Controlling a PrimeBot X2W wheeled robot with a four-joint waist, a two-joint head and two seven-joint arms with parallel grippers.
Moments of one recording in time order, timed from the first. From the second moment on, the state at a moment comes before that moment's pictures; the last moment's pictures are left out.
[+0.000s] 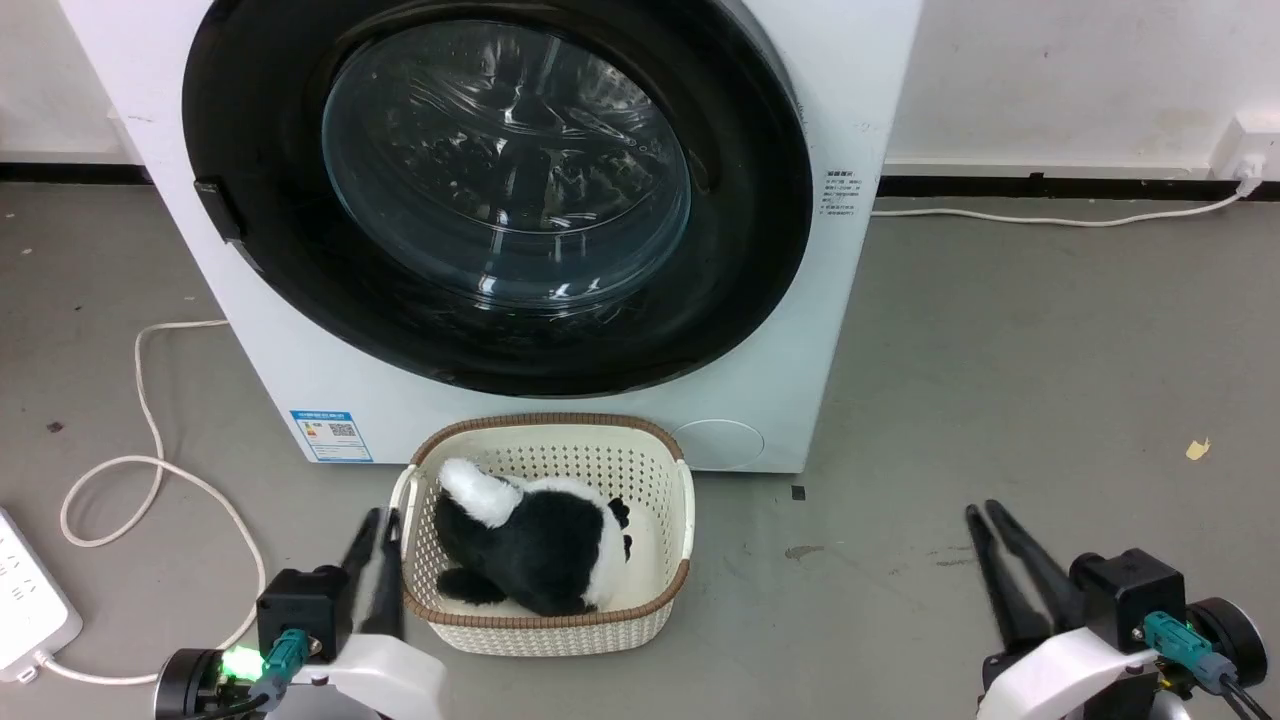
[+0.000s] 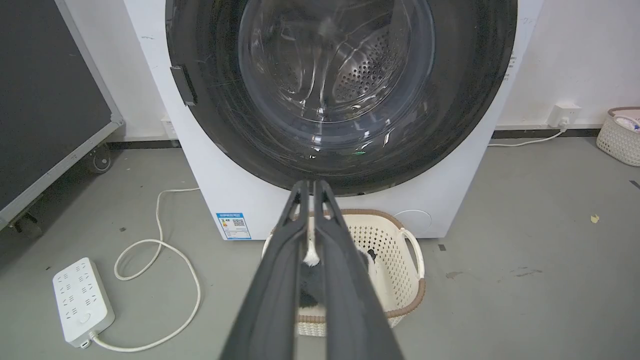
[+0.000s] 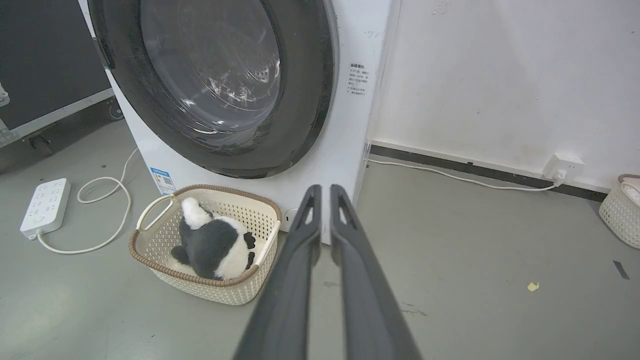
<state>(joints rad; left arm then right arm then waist) 0.01 0.05 0.00 0.00 -0.01 0.00 0.00 0.01 -0.05 0.00 0.00 0.01 0.13 0.00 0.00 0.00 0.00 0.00</state>
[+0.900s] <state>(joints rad) 0.01 0.05 -0.02 0.01 -0.02 0.00 -0.04 0.01 -0.05 0.01 -0.01 0.01 0.13 -0.04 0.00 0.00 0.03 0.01</state>
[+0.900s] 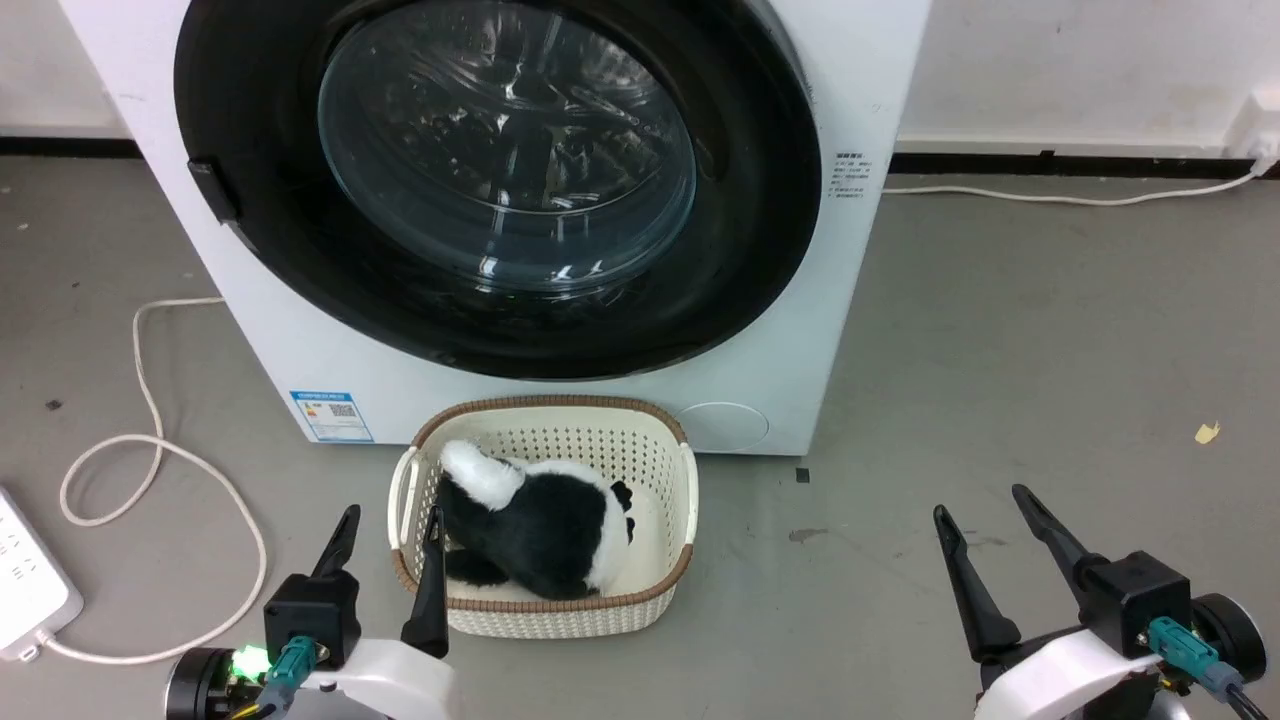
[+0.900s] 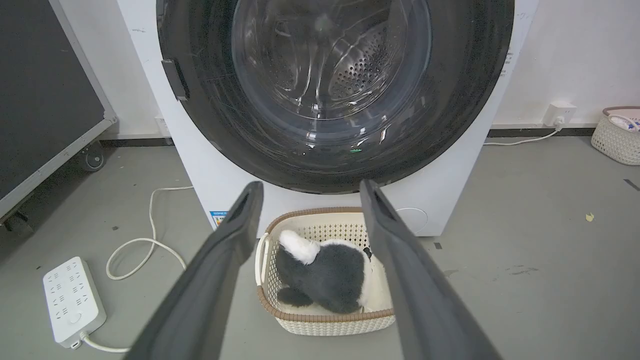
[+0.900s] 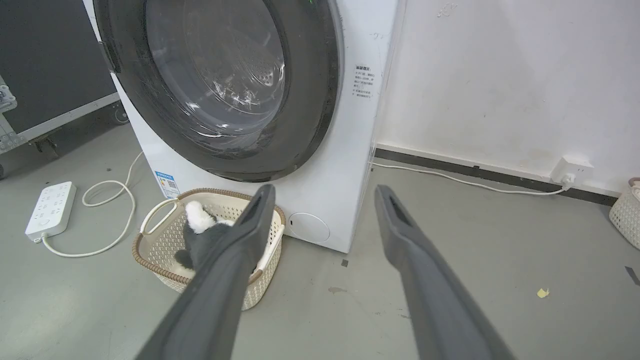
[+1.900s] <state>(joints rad) -0.05 0.05 -0.06 0.01 -0.05 0.03 -0.10 -0.25 -0.15 -0.03 -0.03 0.21 0.13 0.02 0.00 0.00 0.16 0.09</state>
